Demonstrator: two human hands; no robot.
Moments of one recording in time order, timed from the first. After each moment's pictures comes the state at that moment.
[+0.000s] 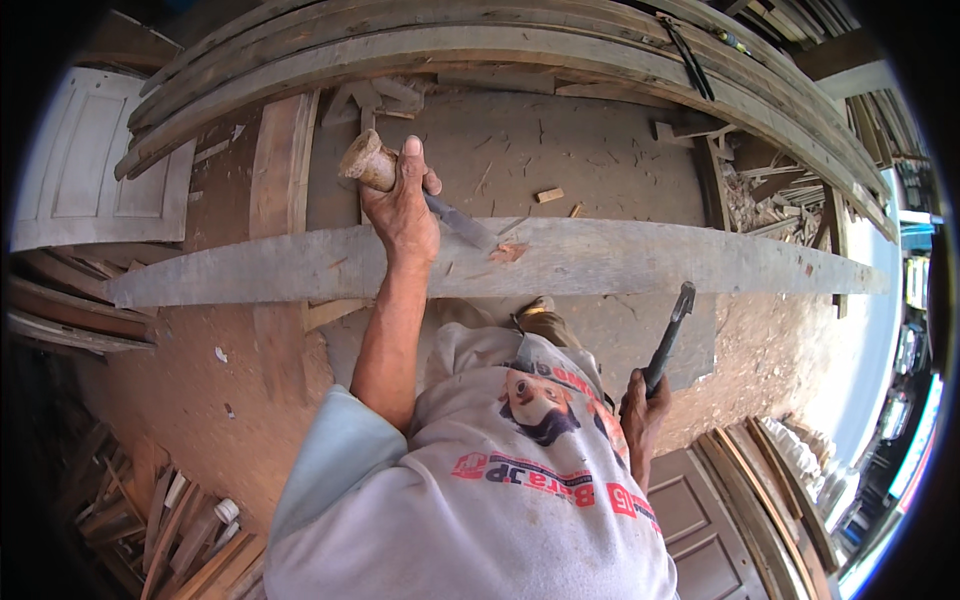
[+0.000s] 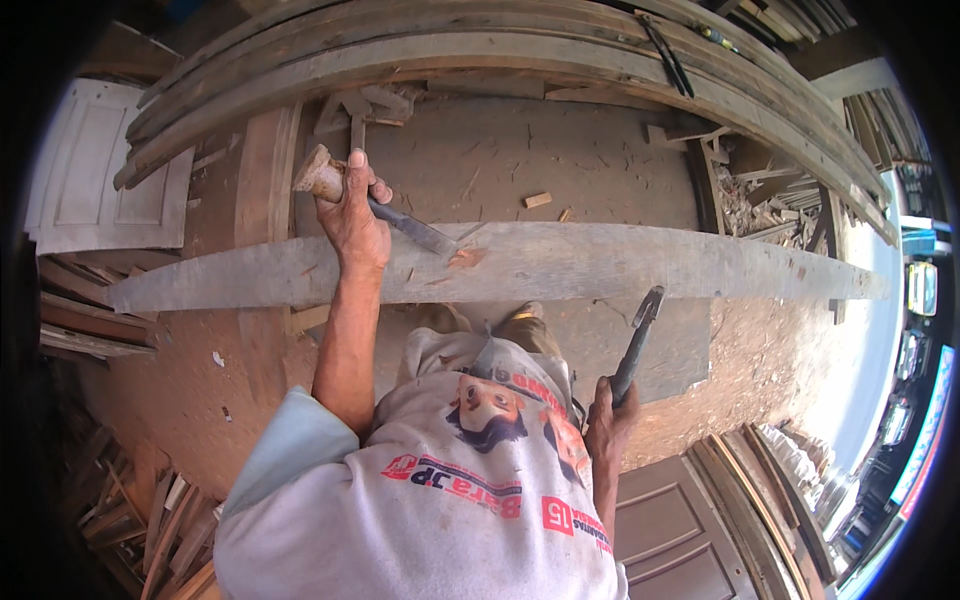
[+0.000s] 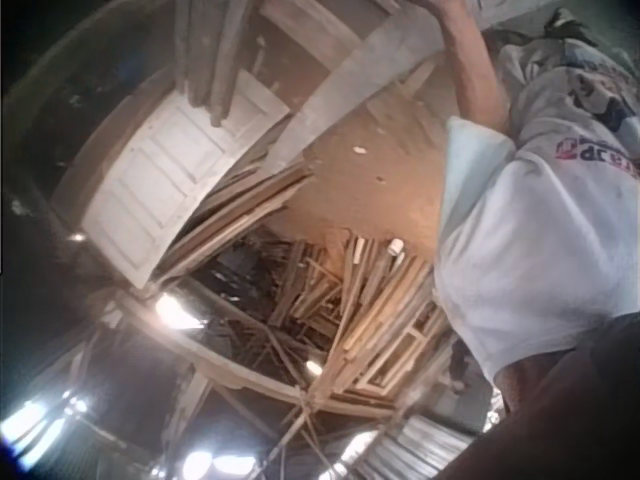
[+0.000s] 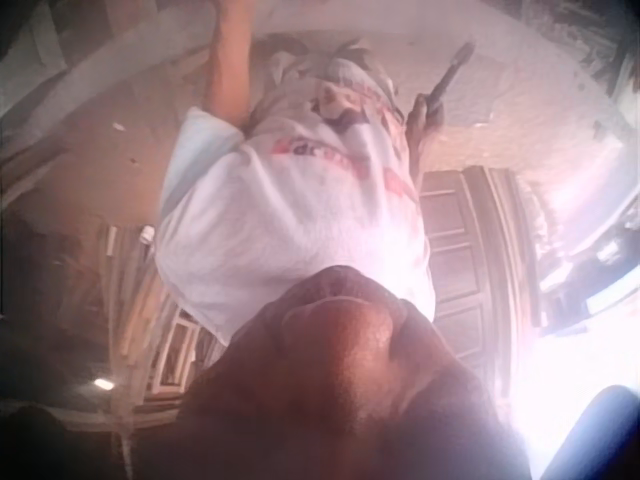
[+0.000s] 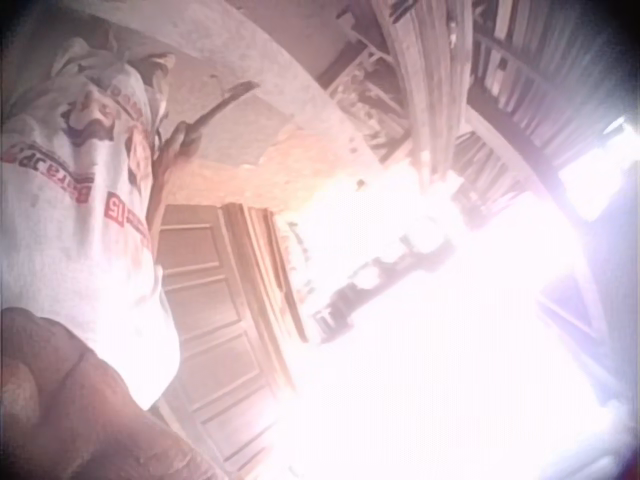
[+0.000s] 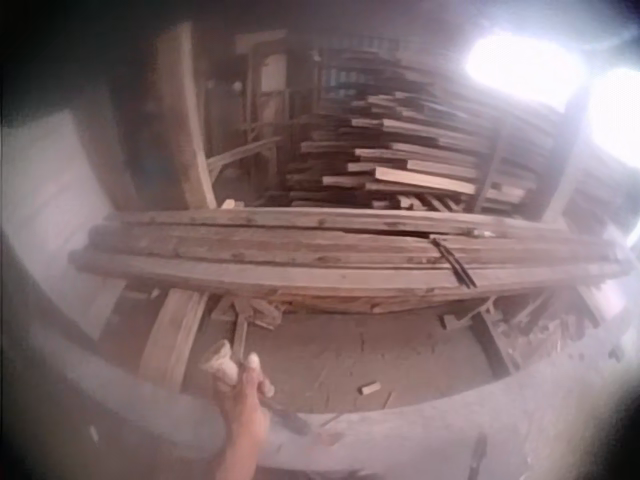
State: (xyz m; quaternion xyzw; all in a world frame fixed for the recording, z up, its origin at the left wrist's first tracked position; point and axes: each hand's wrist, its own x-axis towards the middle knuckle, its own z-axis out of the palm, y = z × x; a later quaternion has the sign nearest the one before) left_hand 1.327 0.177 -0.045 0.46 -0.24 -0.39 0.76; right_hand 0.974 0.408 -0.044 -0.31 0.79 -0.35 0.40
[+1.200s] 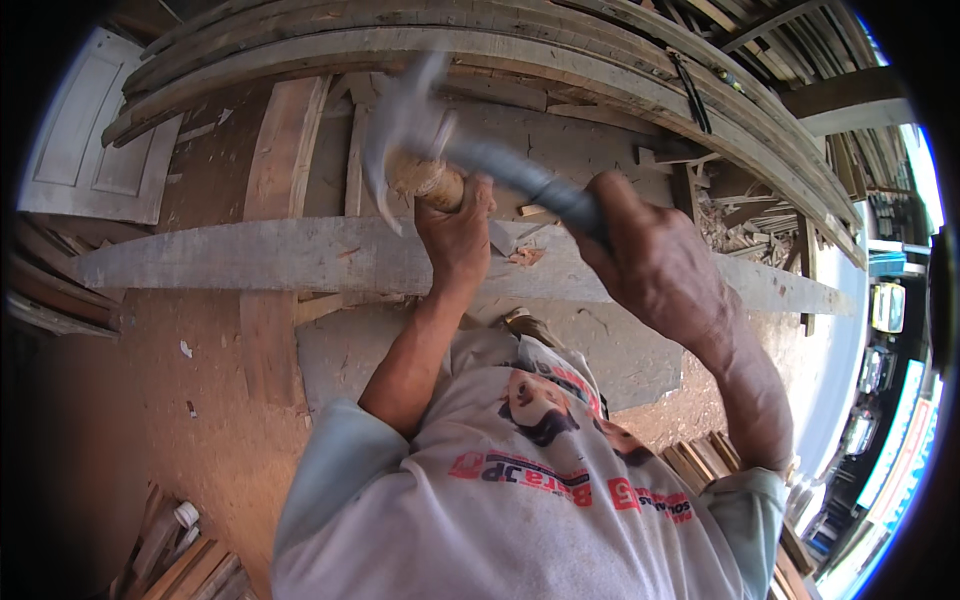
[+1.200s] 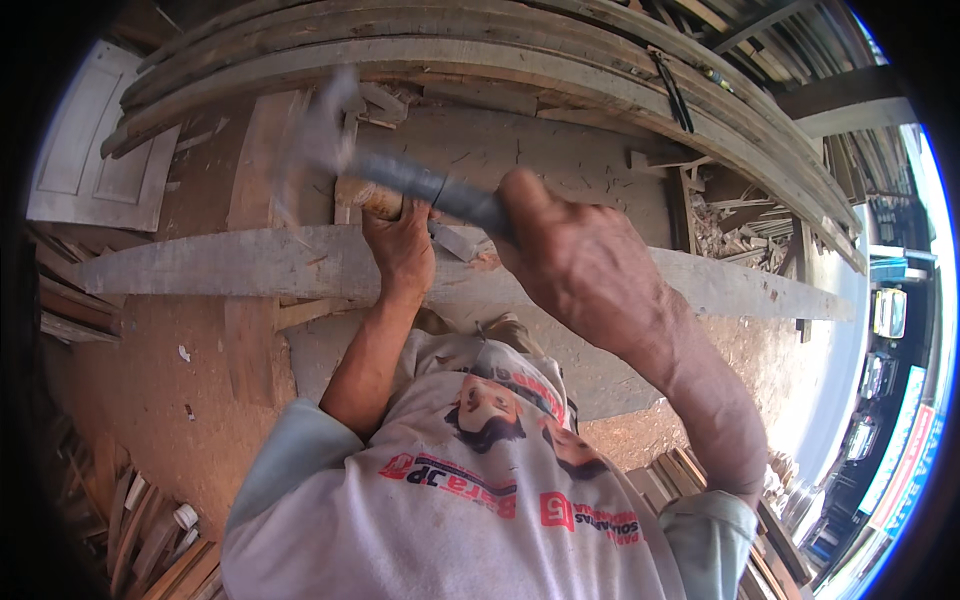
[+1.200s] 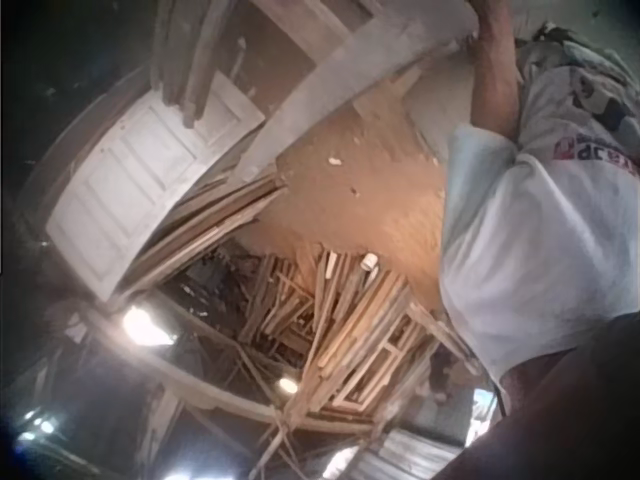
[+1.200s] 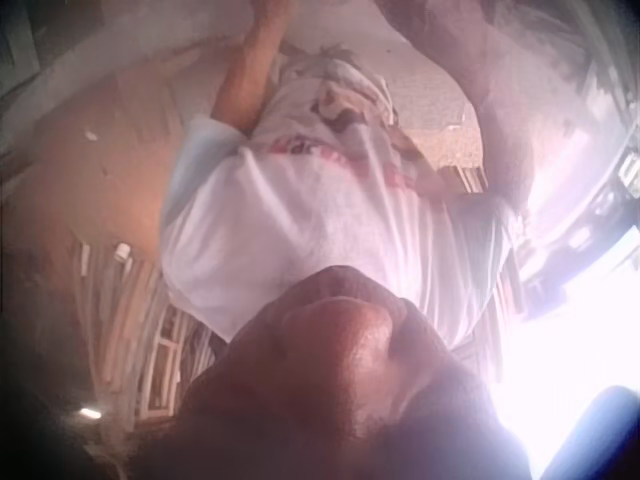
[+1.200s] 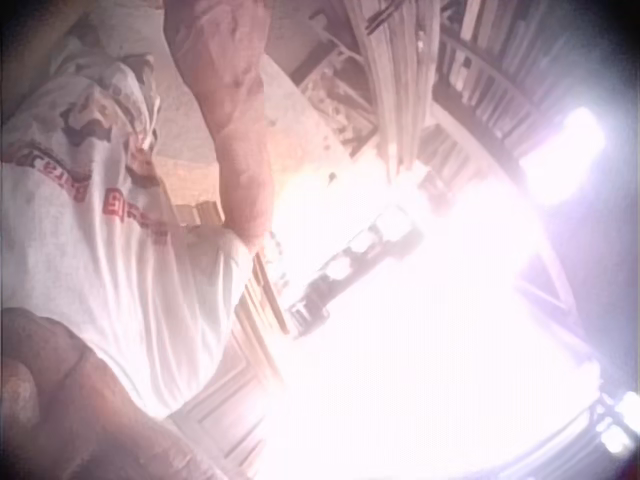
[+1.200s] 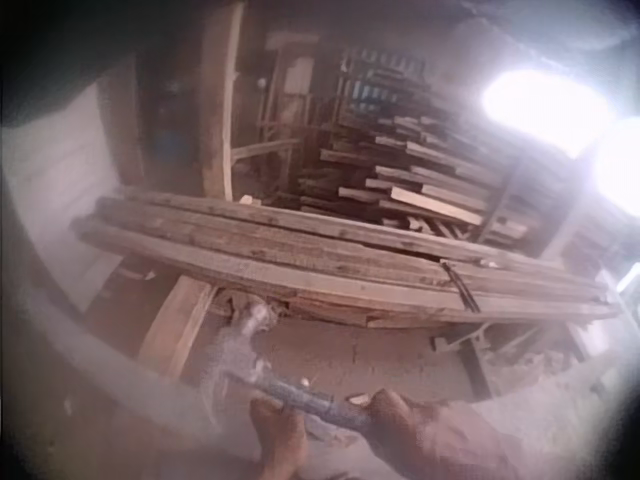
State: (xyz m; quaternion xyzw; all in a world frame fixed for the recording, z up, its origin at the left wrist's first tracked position) left_hand 1.299 0.206 -0.039 0.50 -0.26 -0.38 0.74; right_hand 1.129 0.191 0.145 -0.90 0.41 -0.04 0.15
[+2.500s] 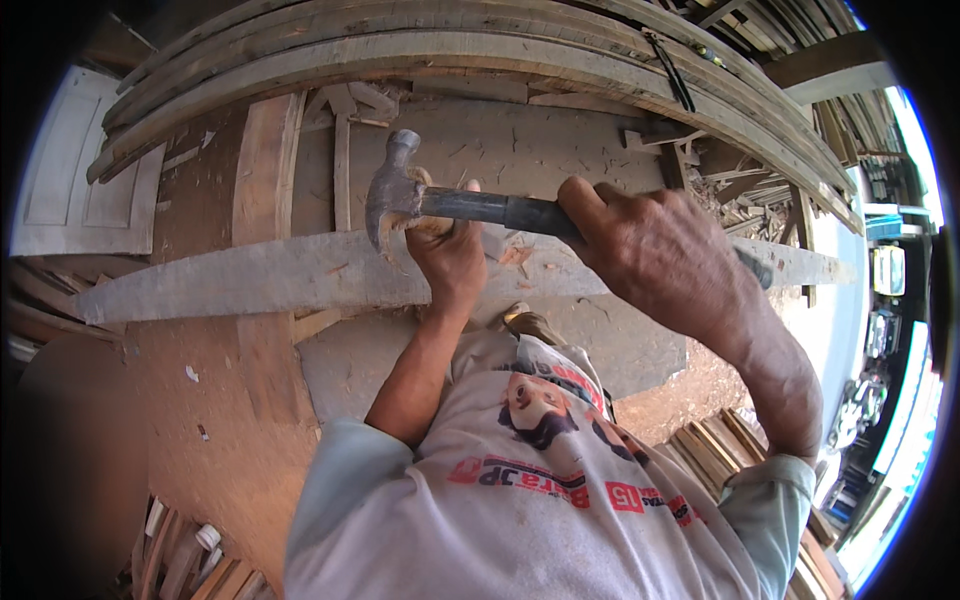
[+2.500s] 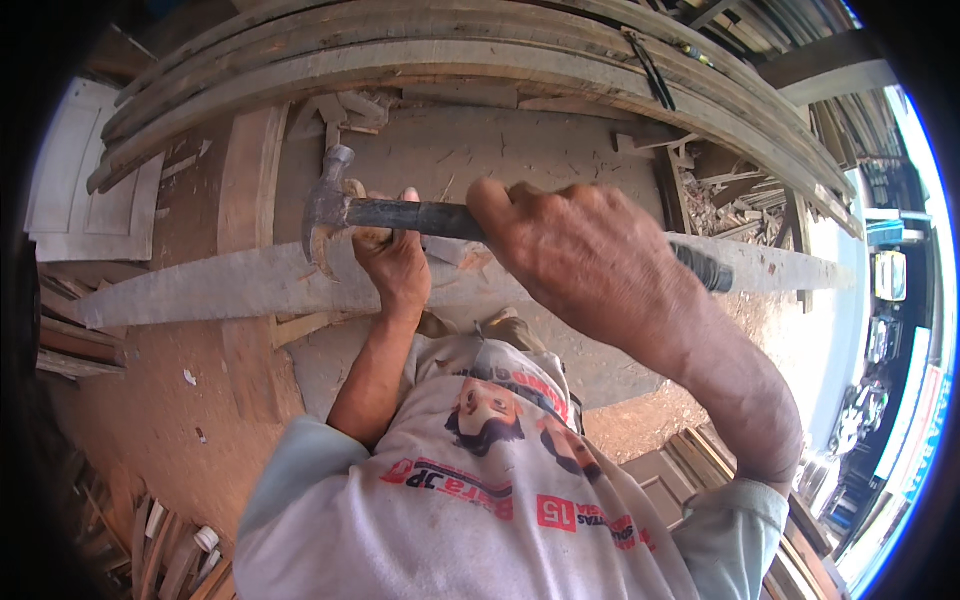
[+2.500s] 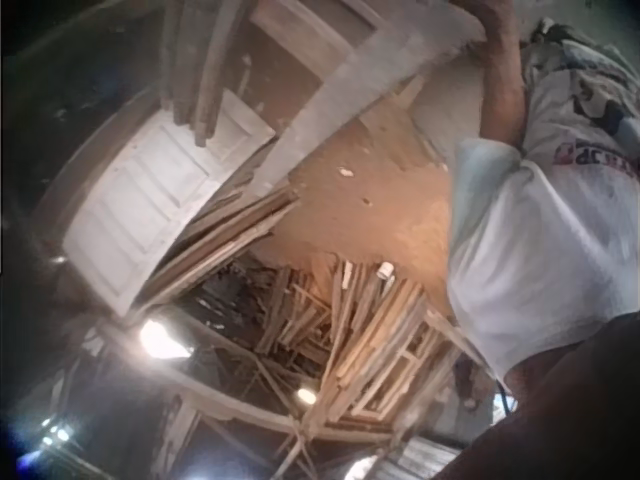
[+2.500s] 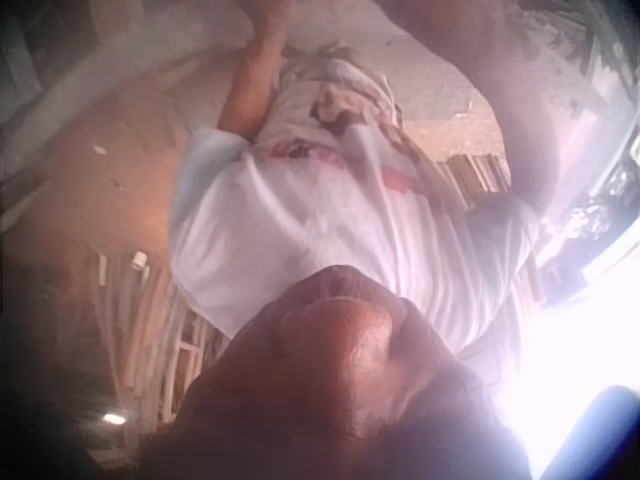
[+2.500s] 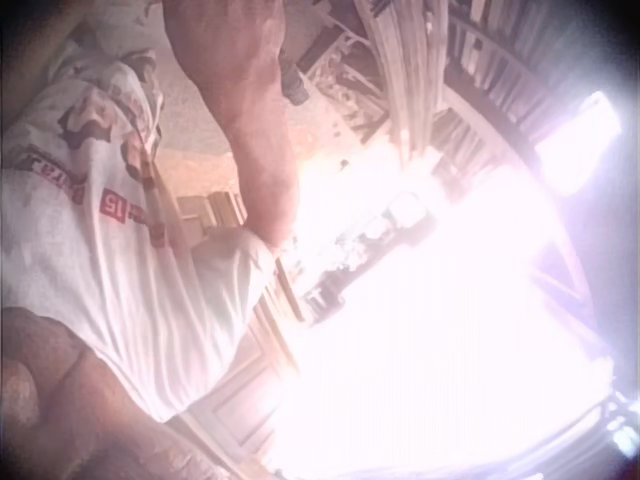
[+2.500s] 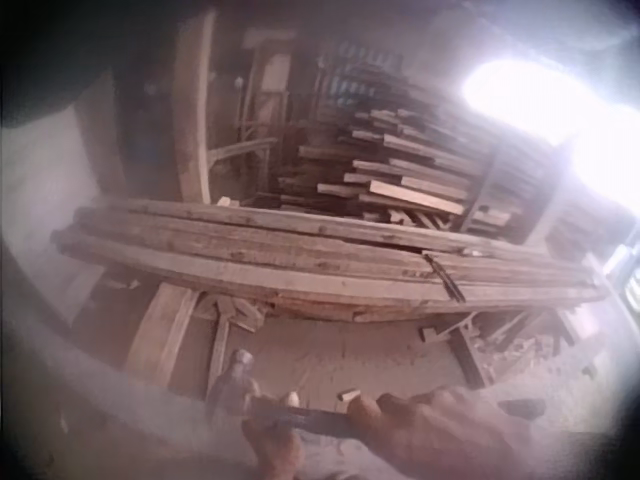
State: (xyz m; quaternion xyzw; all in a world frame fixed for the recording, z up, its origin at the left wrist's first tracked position) left_hand 1.289 0.217 -0.049 0.53 -0.35 -0.31 0.71; right_hand 1.122 0.180 0.160 -0.95 0.31 0.03 -0.01
